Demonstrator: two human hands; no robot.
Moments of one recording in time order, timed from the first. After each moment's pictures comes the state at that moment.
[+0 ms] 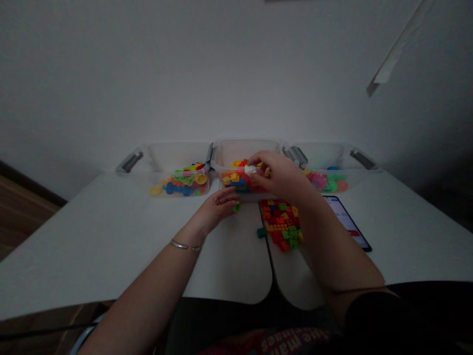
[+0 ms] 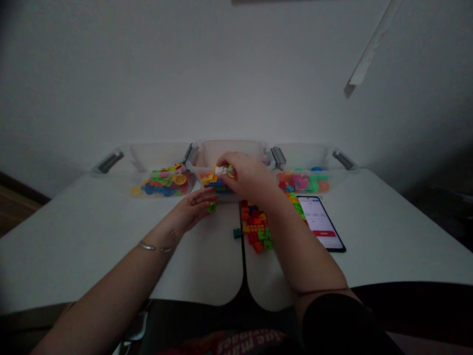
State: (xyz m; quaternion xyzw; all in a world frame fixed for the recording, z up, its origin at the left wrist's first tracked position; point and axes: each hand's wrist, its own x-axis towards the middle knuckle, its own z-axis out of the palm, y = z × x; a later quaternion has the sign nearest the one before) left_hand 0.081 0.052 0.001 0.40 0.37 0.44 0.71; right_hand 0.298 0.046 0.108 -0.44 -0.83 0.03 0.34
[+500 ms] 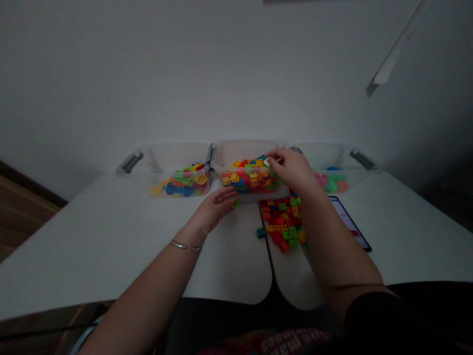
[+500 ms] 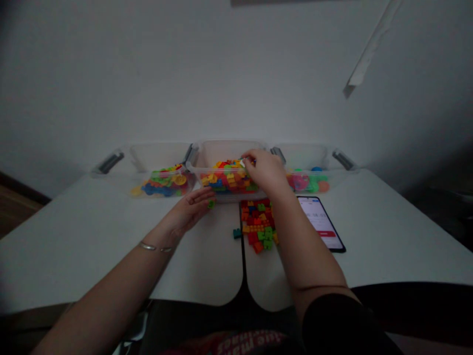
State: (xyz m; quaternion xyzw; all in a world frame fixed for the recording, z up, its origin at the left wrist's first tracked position) left_hand 0.079 0.054 -0.003 0.41 0.37 0.47 0.69; right_hand 0.324 0.080 0.091 -0.62 -0.72 0.00 0.31
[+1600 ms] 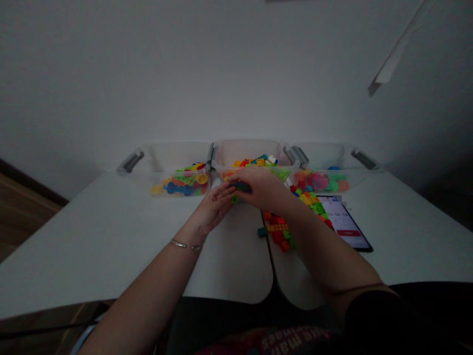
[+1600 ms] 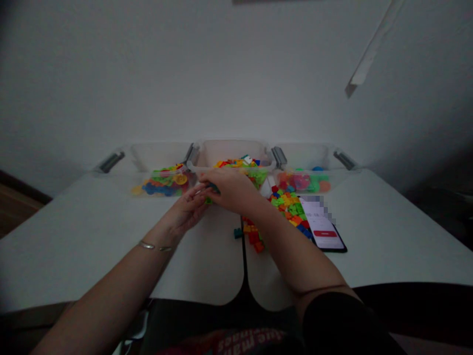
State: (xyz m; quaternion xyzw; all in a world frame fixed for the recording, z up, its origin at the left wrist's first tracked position) left_hand 0.085 0.054 0.006 0.36 0.28 0.50 0.73; right_hand 0.271 0.048 0.087 -0.36 -0.89 0.04 0.29
